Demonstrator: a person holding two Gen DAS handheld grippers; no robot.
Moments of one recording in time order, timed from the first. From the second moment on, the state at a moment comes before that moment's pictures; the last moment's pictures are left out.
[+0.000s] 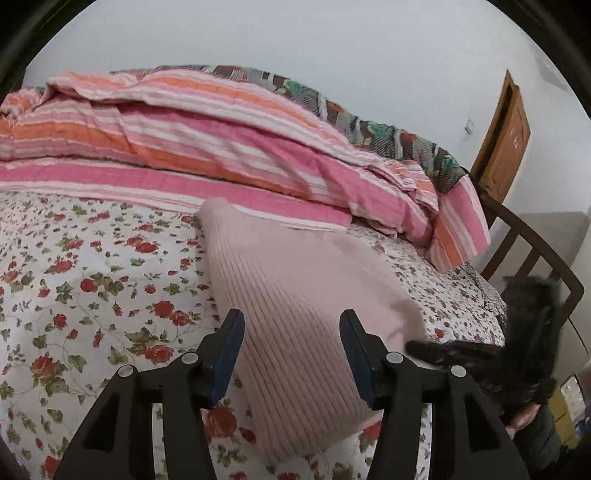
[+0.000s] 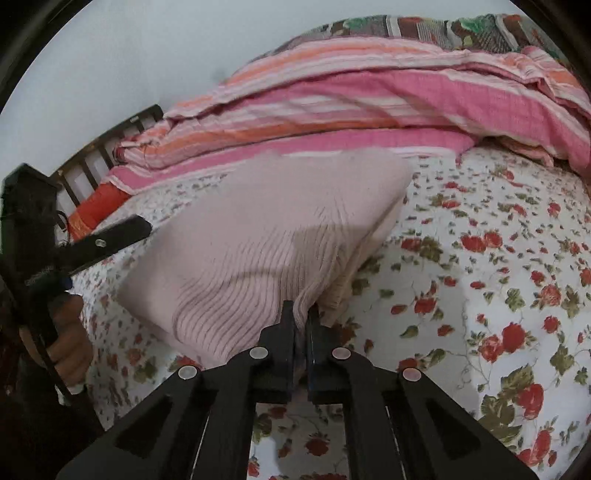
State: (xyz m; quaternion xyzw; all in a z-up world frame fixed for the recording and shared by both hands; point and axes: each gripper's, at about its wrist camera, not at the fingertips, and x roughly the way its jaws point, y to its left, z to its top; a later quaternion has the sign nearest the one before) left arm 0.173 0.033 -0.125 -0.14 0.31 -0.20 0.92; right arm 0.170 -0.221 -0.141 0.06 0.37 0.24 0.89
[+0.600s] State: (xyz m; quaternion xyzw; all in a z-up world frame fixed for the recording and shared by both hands) left arm 0.208 0.045 -0.138 -0.18 0.33 -0.19 0.91; right arm 0.225 -0.216 -0.143 0.09 0.38 0.15 0.91
